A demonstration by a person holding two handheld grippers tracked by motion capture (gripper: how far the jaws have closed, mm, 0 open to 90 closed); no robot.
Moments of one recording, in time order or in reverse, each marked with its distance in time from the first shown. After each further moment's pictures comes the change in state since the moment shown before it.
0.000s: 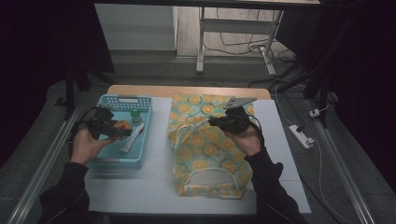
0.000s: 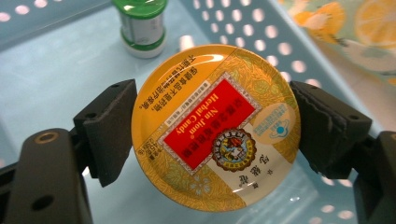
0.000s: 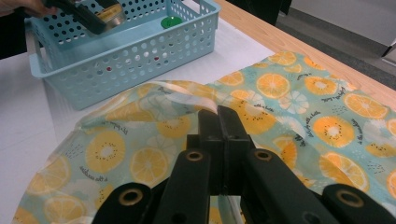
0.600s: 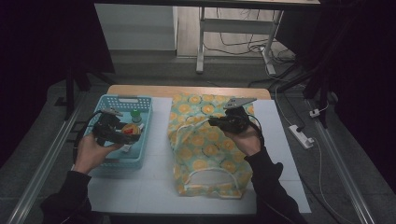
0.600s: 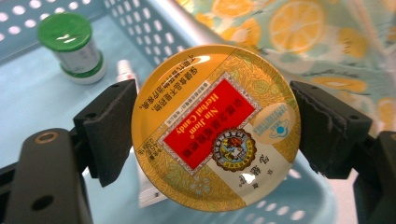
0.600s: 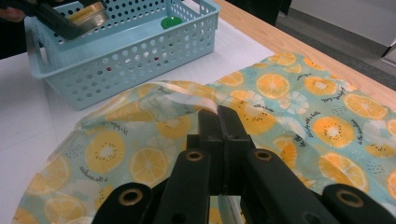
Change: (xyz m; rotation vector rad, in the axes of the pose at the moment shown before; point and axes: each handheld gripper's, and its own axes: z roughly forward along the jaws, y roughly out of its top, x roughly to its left) left arm -0.046 0.000 -0.013 -0.070 -0.077 0.092; right arm 0.000 0.000 0.000 0.002 0.000 -0.002
